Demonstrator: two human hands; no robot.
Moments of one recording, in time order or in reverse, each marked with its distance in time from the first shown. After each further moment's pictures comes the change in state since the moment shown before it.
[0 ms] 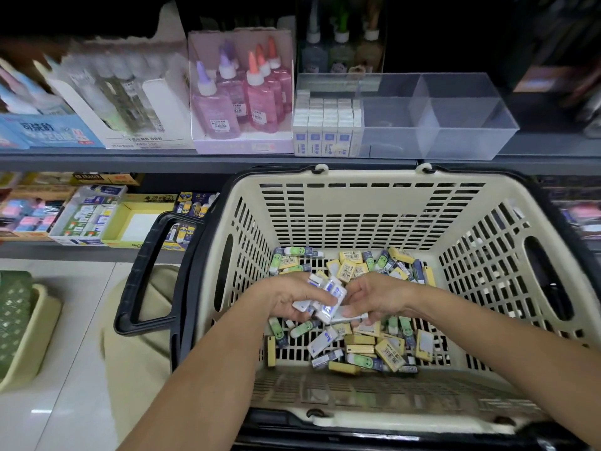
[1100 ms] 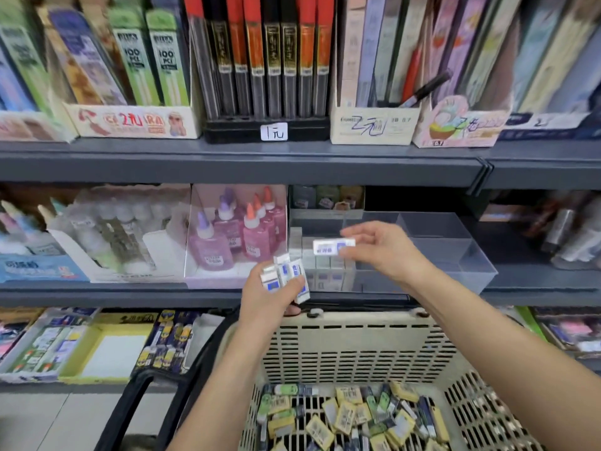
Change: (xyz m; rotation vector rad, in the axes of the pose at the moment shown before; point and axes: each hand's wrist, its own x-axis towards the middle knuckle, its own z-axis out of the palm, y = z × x) left_hand -0.038 0.143 -0.061 -0.388 0.681 0.877; right_hand -0.029 -0.203 -0.117 -0.003 0.810 -0.575
